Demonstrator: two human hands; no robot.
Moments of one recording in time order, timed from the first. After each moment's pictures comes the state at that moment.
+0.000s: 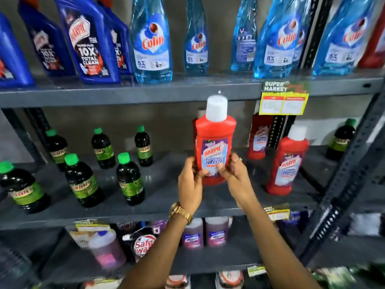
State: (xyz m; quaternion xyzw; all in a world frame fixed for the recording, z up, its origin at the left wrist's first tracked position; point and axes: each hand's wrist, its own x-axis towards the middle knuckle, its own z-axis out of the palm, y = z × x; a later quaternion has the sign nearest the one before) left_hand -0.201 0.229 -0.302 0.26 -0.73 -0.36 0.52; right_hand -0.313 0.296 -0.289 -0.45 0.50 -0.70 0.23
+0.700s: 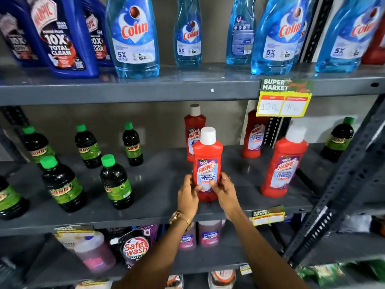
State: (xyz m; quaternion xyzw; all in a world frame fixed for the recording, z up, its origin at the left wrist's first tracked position) left_hand -0.246 0.190 -0.383 0.39 -0.73 -0.39 0.40; right_hand -0.353 0.250 -0.382 -0.34 0.64 -0.64 0.26
